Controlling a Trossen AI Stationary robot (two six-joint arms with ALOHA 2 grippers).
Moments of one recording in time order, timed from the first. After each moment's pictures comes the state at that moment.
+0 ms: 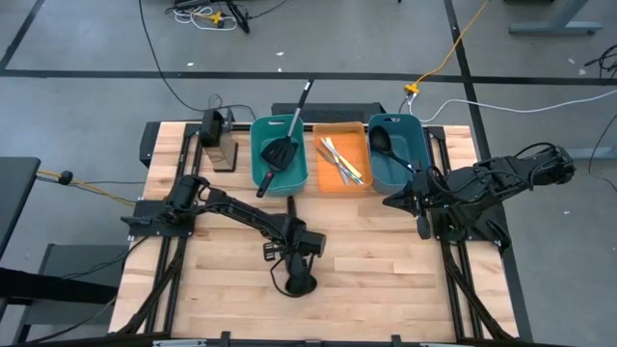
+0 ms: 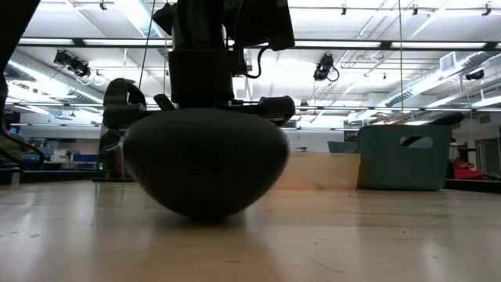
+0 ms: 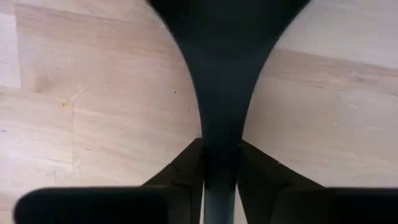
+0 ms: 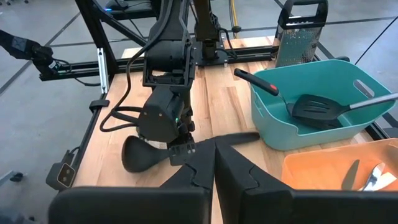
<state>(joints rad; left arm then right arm) -0.24 2.08 1.45 -0.73 0.02 1.17 0.37 0.90 1.13 -0.70 0.32 0.25</state>
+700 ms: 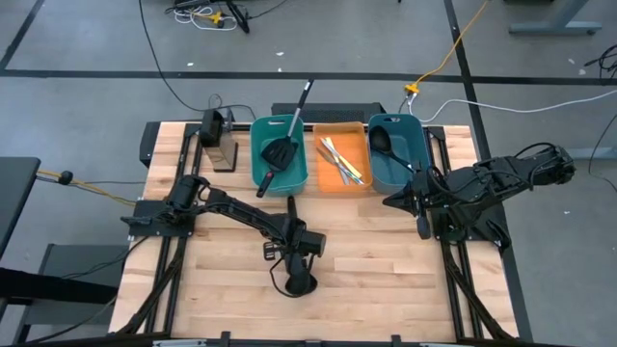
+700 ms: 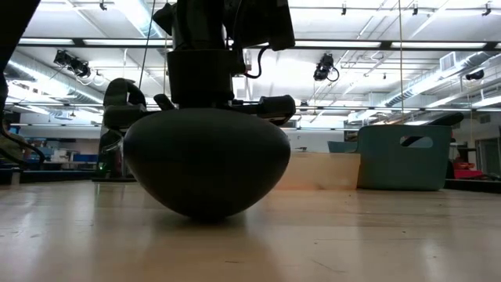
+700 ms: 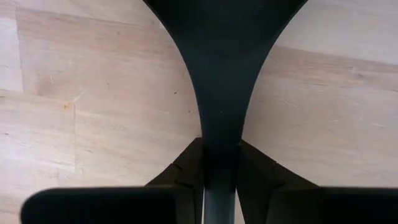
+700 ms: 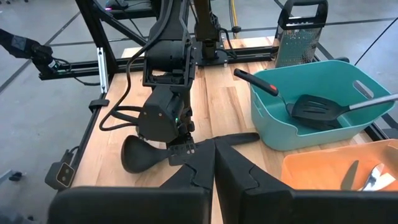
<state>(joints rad) -0.24 2.08 1.45 -0.72 0.02 1.18 0.37 0.90 1.13 -0.70 0.32 0.25</state>
